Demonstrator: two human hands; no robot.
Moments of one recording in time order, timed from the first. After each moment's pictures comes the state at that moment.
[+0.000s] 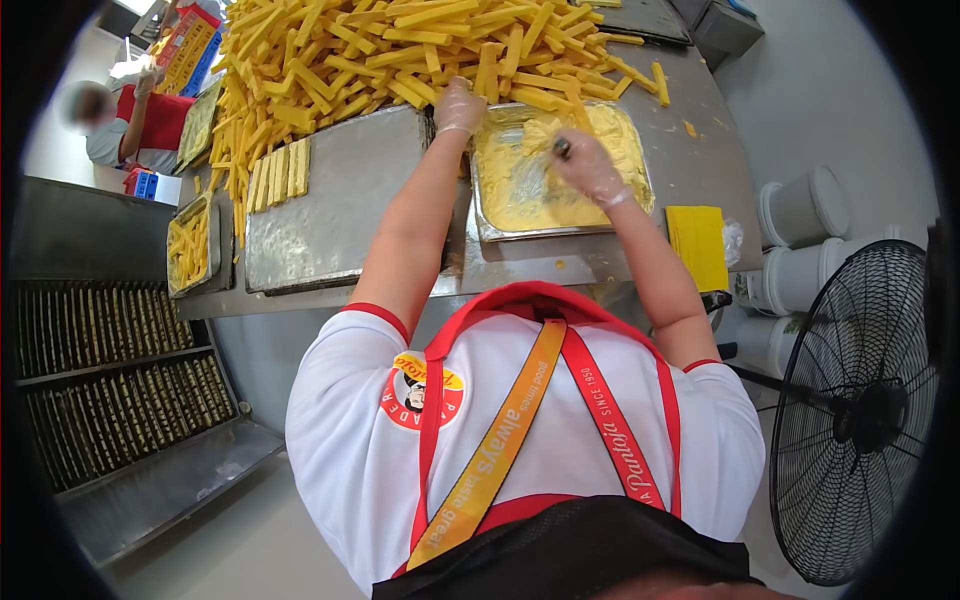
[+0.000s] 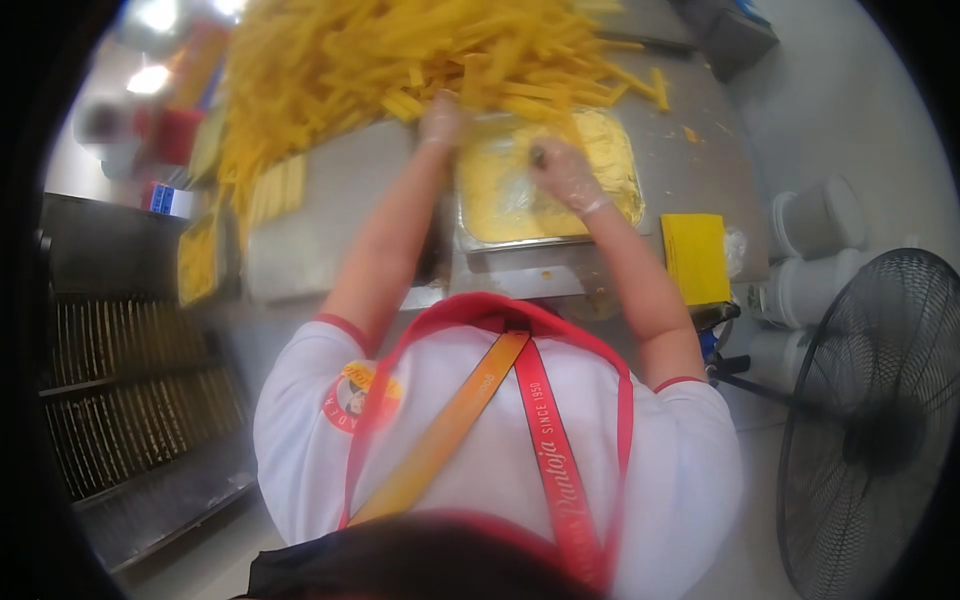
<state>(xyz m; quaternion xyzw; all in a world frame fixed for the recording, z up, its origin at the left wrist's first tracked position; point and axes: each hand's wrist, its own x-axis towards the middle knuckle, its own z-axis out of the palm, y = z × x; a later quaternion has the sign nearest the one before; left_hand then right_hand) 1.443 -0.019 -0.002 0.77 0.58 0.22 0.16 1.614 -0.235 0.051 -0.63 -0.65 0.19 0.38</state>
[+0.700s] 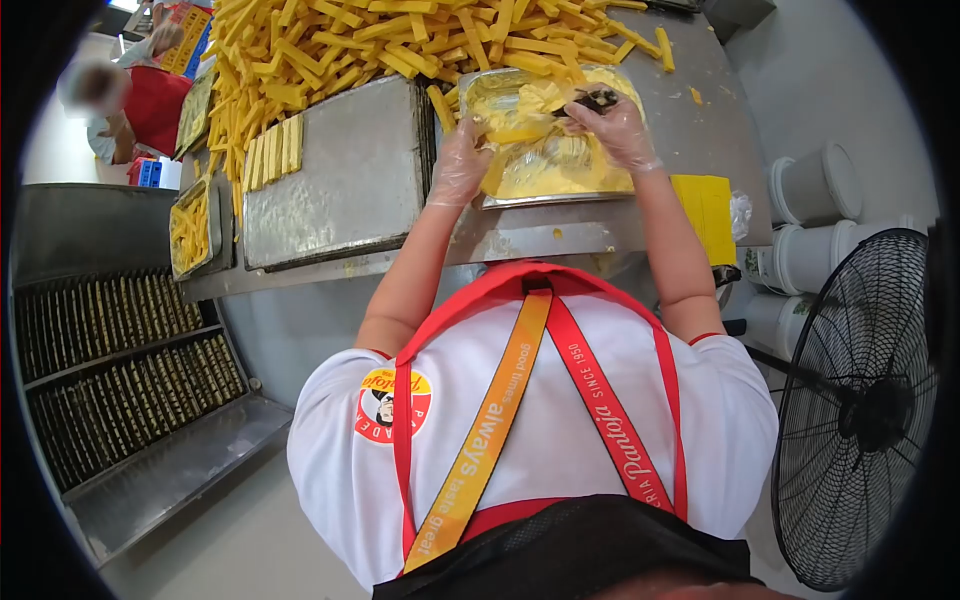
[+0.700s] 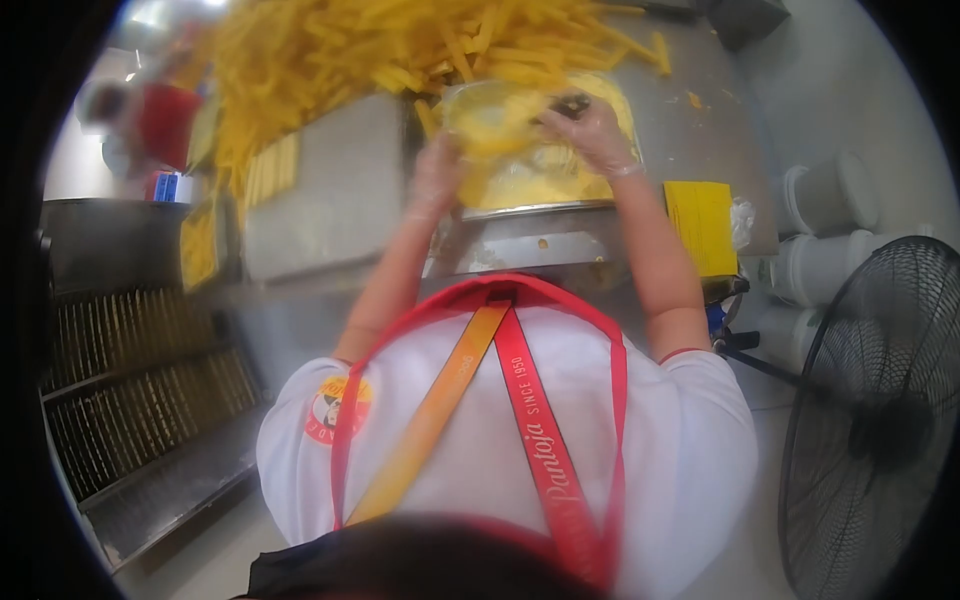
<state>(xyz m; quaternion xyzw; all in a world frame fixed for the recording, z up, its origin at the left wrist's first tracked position) 1.387 -0.190 0.017 0.78 0.42 0.35 0.31 1.637 -0.255 0.061 -0.48 -0.42 0.46 0.62</state>
